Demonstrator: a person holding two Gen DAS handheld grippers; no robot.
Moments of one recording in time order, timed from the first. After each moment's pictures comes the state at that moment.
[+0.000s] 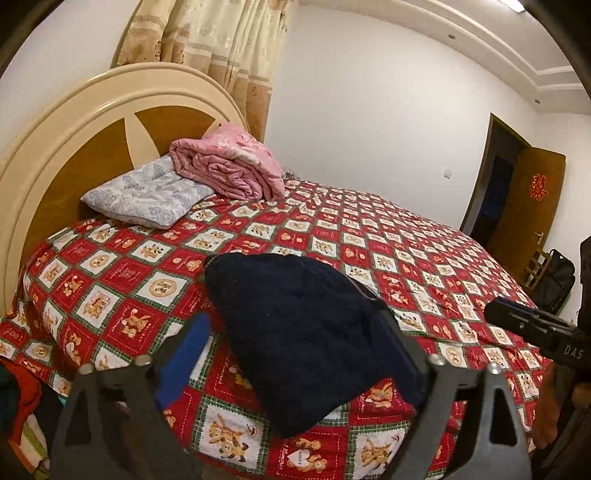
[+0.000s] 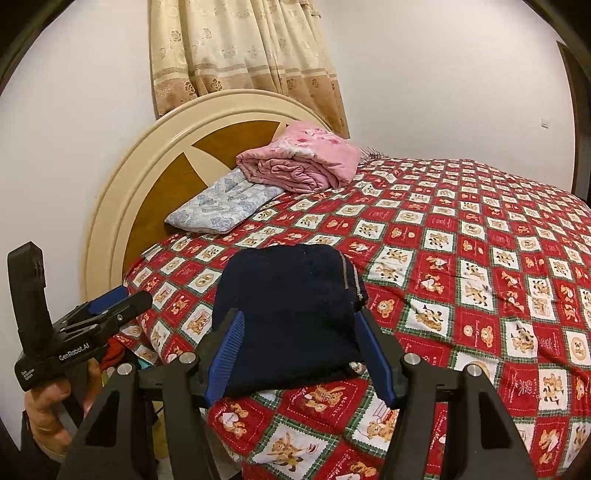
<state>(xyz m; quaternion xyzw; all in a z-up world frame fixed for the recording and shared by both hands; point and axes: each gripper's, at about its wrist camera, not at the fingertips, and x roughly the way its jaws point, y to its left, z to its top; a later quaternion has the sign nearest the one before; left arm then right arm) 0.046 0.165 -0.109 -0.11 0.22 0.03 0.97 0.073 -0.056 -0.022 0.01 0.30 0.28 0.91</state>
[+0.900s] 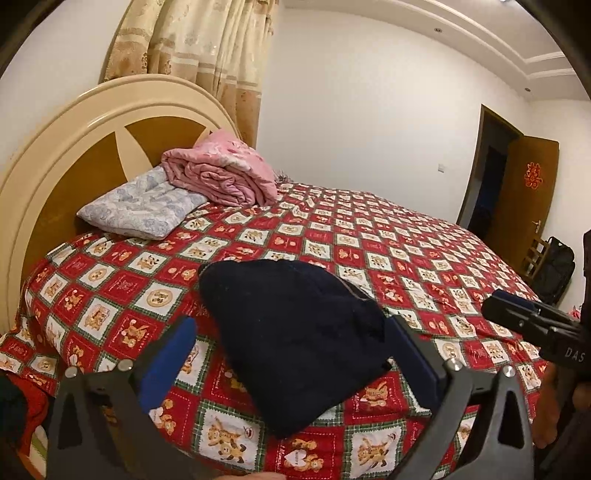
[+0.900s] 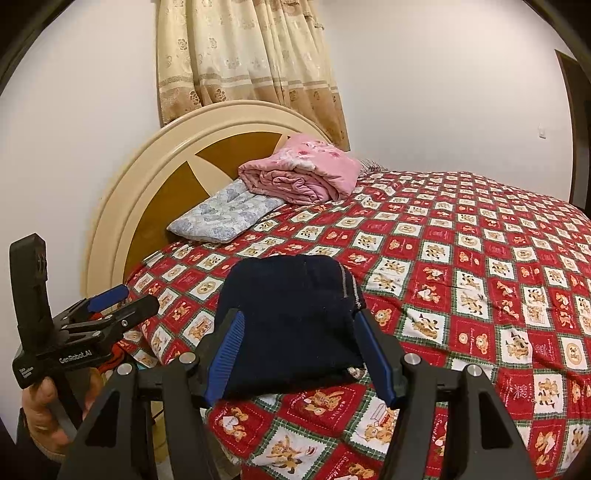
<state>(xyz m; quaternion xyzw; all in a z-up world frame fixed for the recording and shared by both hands) 0.046 0.152 -0.099 -0.09 0.22 0.03 0.97 0.062 -0.059 -0.015 0.01 0.28 0.28 0.92</state>
